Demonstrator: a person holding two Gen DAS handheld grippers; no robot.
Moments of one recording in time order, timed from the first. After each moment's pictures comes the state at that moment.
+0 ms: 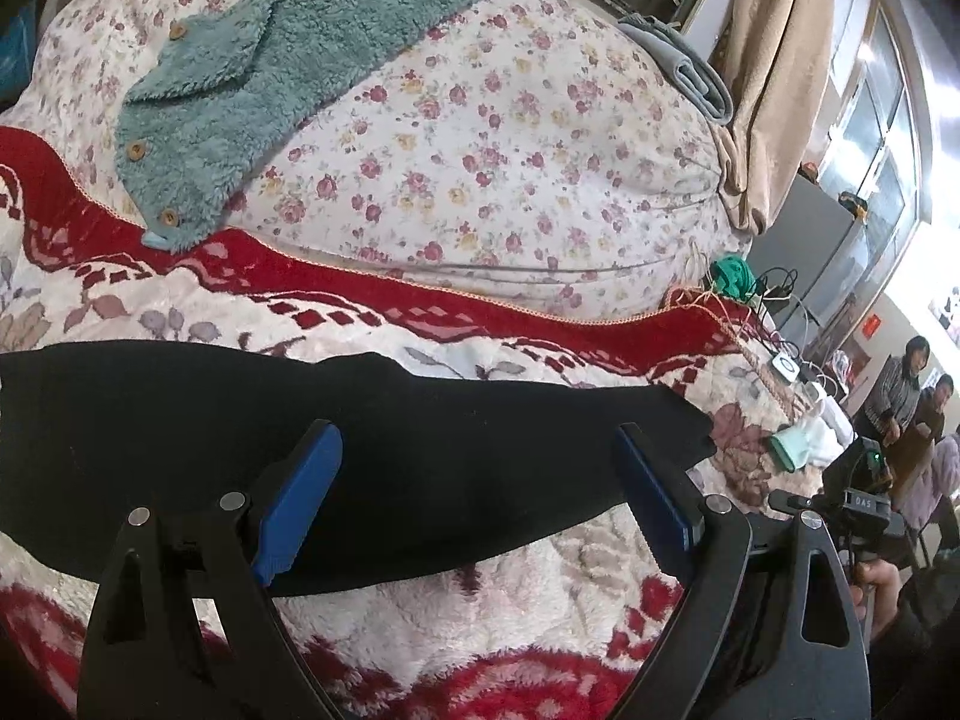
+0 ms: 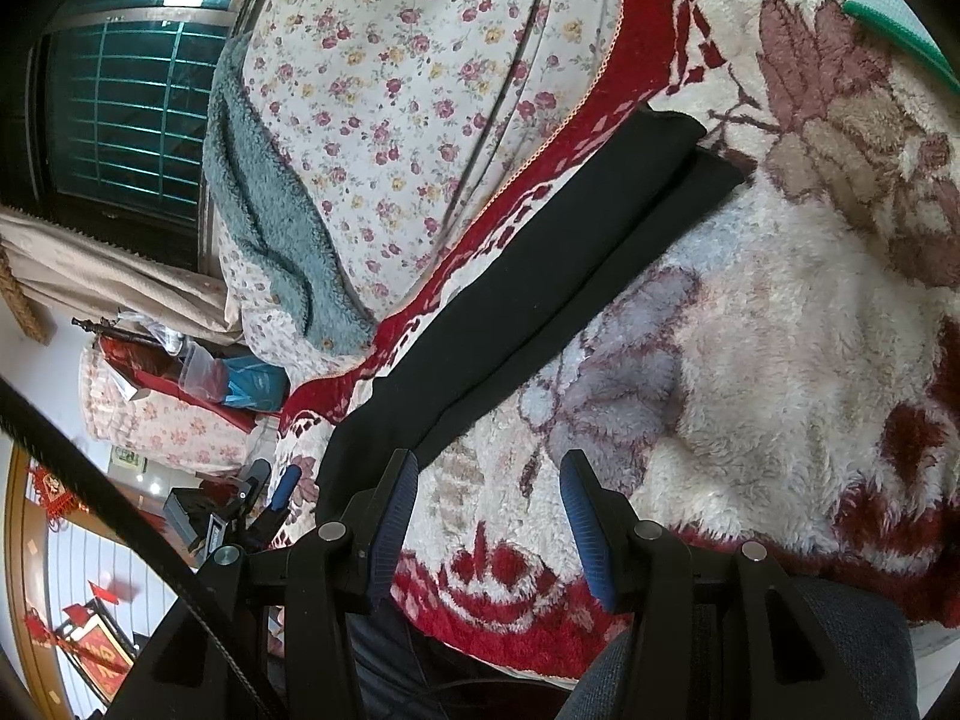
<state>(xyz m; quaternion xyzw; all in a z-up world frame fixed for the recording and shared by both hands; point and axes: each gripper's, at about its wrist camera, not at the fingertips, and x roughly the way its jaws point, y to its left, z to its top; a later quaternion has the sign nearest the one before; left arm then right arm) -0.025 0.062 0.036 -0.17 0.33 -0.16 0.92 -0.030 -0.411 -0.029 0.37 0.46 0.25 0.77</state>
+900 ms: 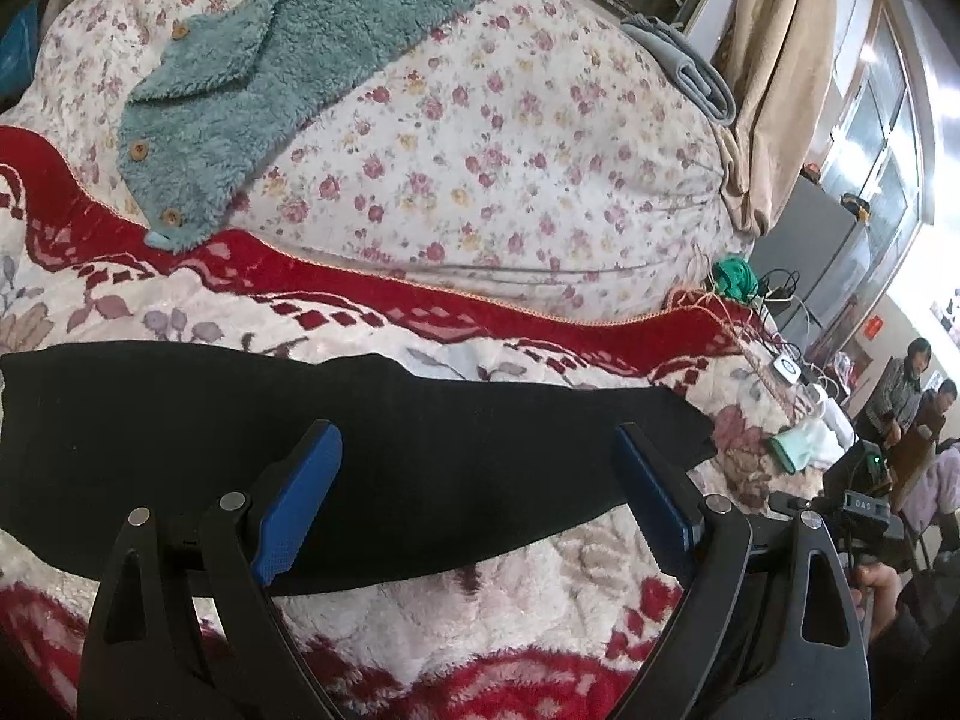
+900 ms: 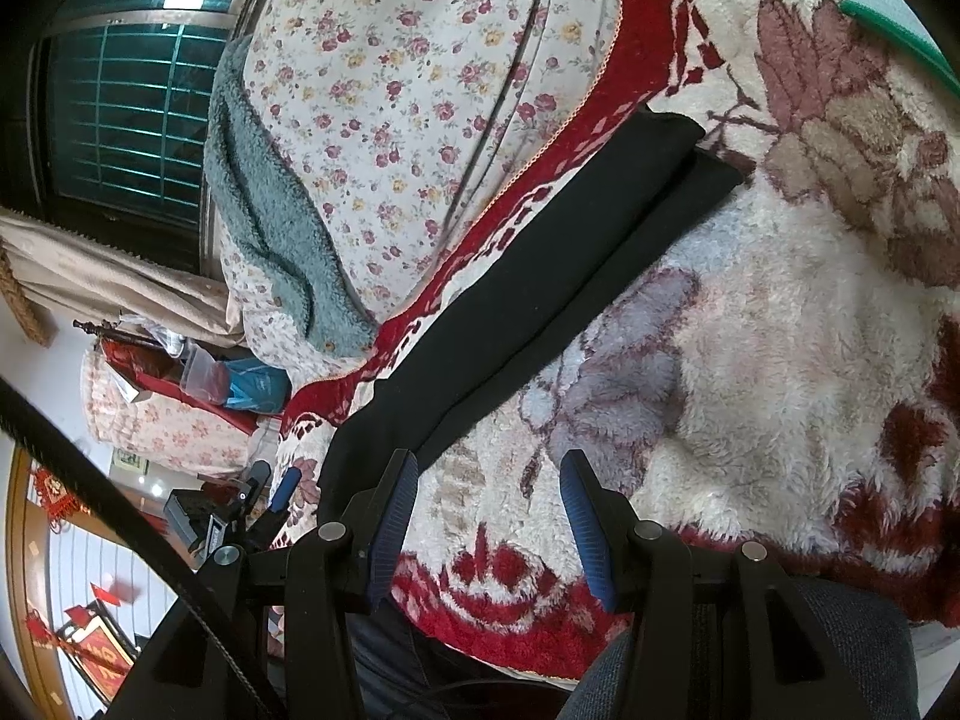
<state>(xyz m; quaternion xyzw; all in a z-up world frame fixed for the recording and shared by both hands) -0.023 0.062 0.038 -0.17 0.33 -0.15 0.92 -0.029 -0.411 -0.028 0.38 0.46 0.25 0.77</state>
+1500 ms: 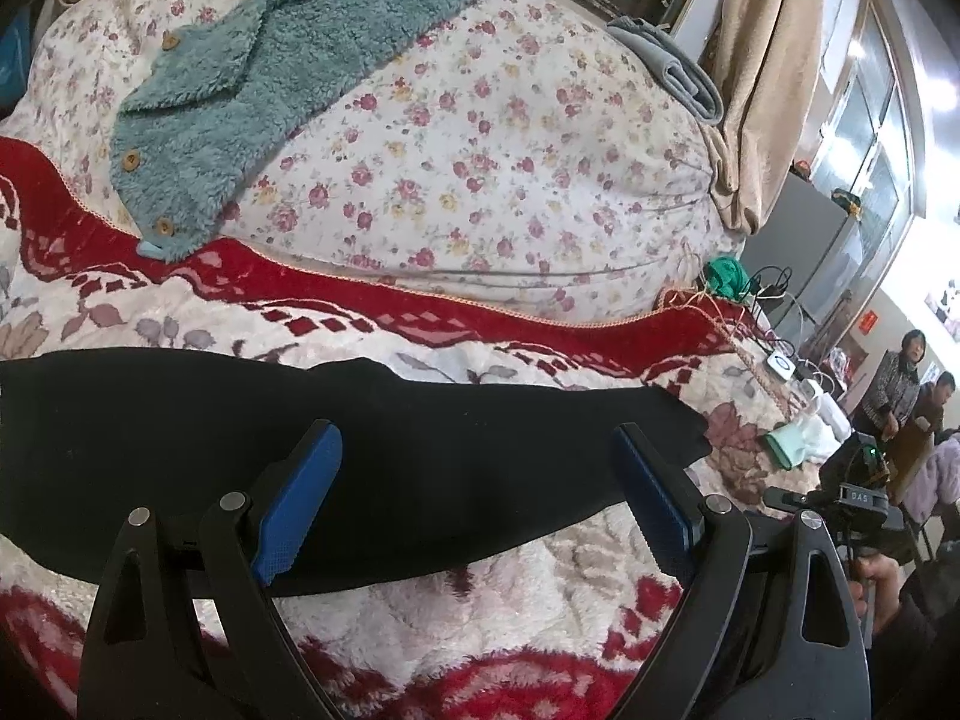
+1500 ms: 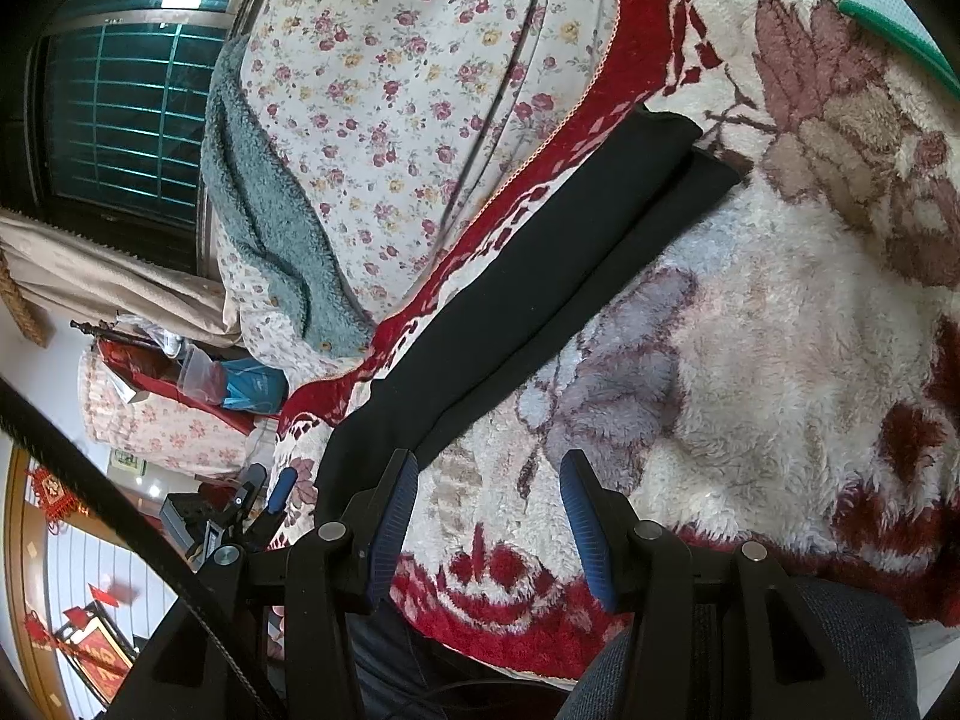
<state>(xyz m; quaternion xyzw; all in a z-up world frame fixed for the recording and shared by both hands) -0.029 0.058 0.037 -0.16 0.31 -0.16 0.92 -0.027 -0.414 -0.028 0.37 0.46 0.25 0.77</state>
